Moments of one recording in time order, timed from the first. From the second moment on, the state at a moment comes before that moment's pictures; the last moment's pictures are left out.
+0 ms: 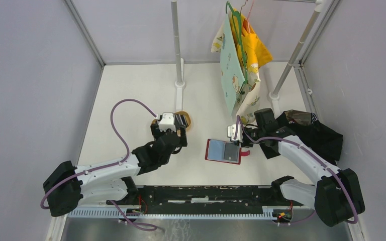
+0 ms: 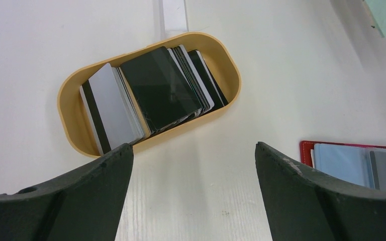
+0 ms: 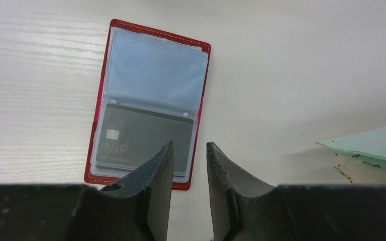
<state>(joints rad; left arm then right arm) -0.99 1.06 0.50 0.01 -0.78 -0.51 0.36 1.13 0.63 -0.43 -0.72 -1.10</state>
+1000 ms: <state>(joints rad) -0.70 0.99 0.46 0.03 -0.50 -0.56 0.41 1.13 0.63 -0.36 -0.76 -0.99</state>
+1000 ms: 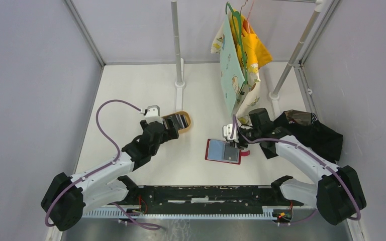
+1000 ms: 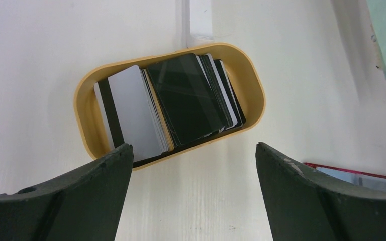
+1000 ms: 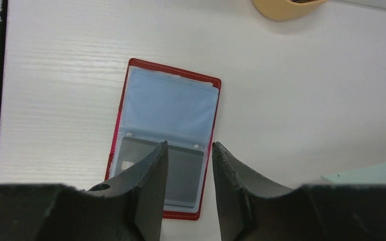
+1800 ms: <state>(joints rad) -0.69 0.85 0.45 0.03 -0.66 -0.53 0.78 1.79 1.57 -0.43 -0.55 -0.68</state>
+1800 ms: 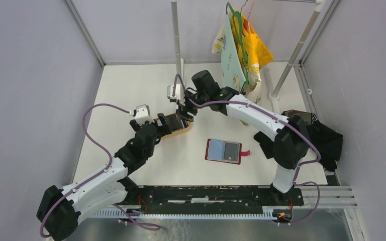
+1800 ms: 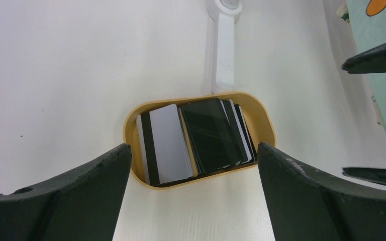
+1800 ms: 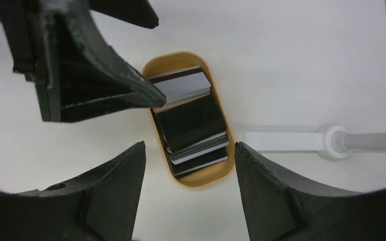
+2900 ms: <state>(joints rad) -0.32 0.86 0.37 0.07 -0.31 -0.54 0.72 2.10 1.49 -0.09 -0.34 0.37</state>
